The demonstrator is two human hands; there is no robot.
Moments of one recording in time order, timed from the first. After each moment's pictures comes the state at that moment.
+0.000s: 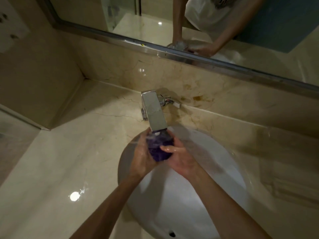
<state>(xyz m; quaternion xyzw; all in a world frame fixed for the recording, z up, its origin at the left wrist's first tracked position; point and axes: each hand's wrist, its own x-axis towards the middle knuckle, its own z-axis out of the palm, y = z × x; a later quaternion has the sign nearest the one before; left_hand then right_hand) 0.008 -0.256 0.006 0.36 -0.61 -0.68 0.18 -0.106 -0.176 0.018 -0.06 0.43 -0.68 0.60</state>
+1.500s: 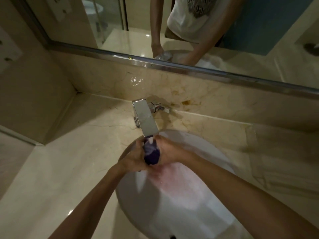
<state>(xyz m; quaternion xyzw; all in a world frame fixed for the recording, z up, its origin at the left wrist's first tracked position) 0.007 -0.304 0.013 0.28 -0.82 -0.49 -0.10 -0.132 -0.215 0.026 -0.48 0.77 -0.11 0.41</state>
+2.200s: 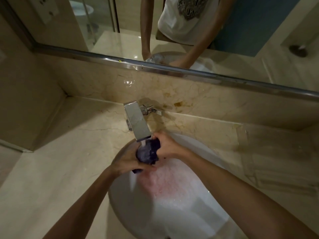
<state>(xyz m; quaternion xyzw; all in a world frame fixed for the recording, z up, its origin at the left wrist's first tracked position) 0.004 -0.302 0.025 0.26 -0.76 -0.59 -0.03 -0.151 -0.209 0.032 -0.37 0.80 -0.23 0.41</state>
